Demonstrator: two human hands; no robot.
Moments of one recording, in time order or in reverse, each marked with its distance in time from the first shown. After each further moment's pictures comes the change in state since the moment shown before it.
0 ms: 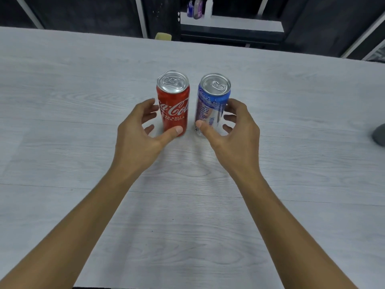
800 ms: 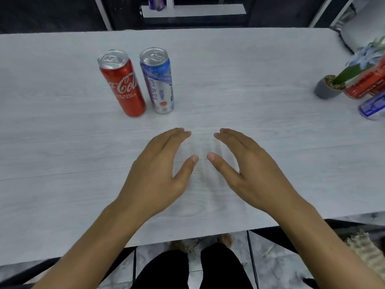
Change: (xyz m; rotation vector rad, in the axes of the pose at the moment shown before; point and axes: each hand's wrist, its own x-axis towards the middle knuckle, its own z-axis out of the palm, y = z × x) left_hand -0.133 0.053 0.051 0.472 -0.428 0.331; right_hand -0.115 0.040 -0.140 -0.469 -0.372 -0.122
